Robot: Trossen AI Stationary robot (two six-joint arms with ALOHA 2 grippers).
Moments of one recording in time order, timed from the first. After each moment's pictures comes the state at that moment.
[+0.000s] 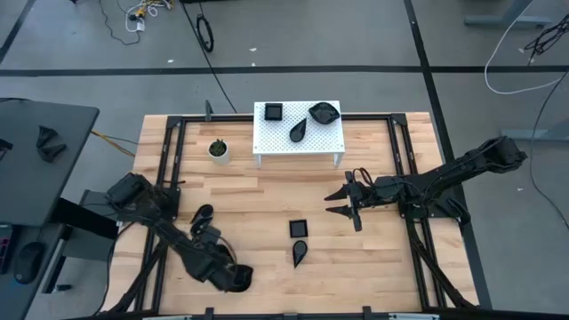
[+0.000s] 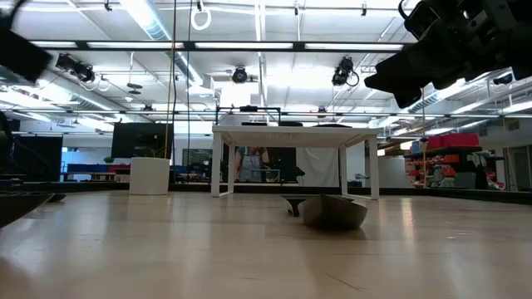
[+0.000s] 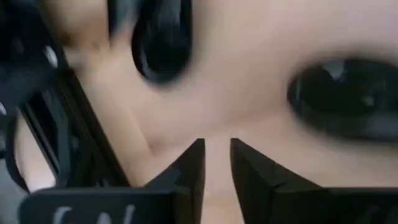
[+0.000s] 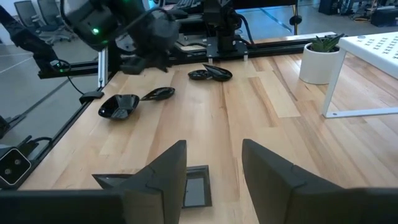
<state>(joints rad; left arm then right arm) -0.78 1.84 1.18 -1.24 0.00 -1.83 0.22 1.05 0.28 0.53 0.12 0.15</state>
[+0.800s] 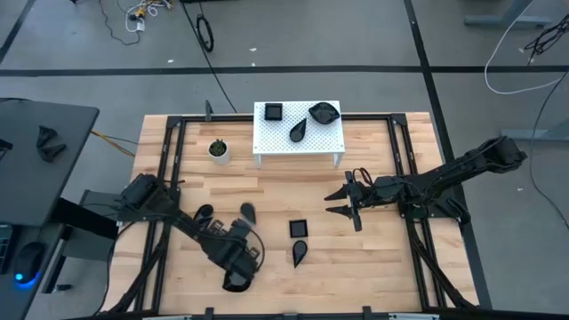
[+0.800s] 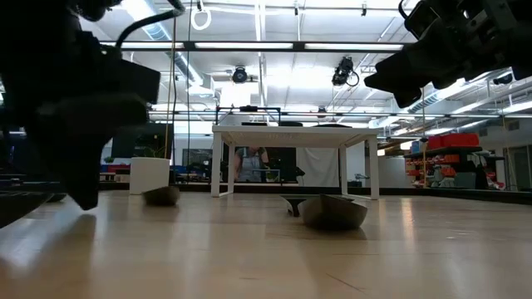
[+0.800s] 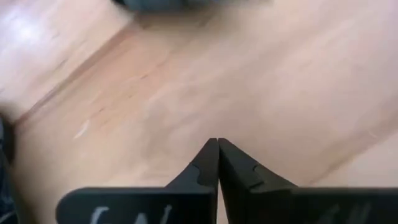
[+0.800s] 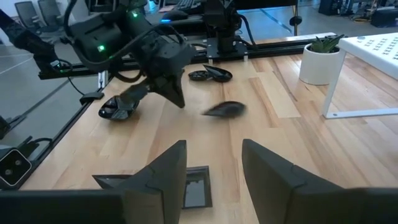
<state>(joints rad) -0.60 1.92 1.18 -0.88 -0.39 -1.50 0.22 1.05 0.28 0.53 0.12 0.15</state>
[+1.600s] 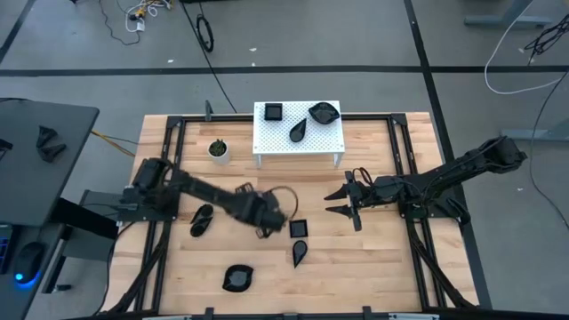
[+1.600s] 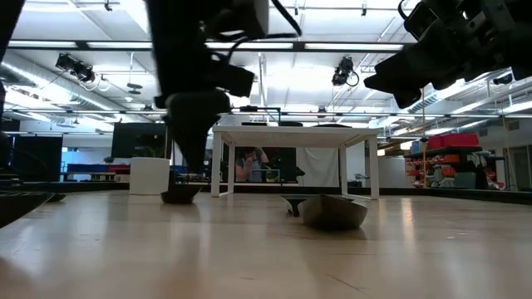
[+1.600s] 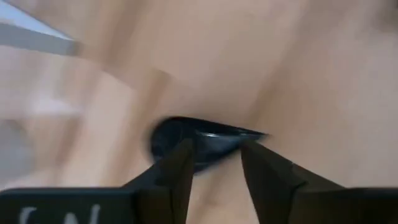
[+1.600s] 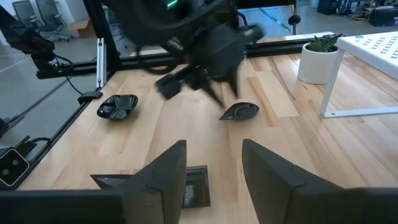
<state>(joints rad) -0.24 1.92 1.35 -0.95 -0.40 -0.67 0.22 1.05 0.28 0.53 0.12 0.15</state>
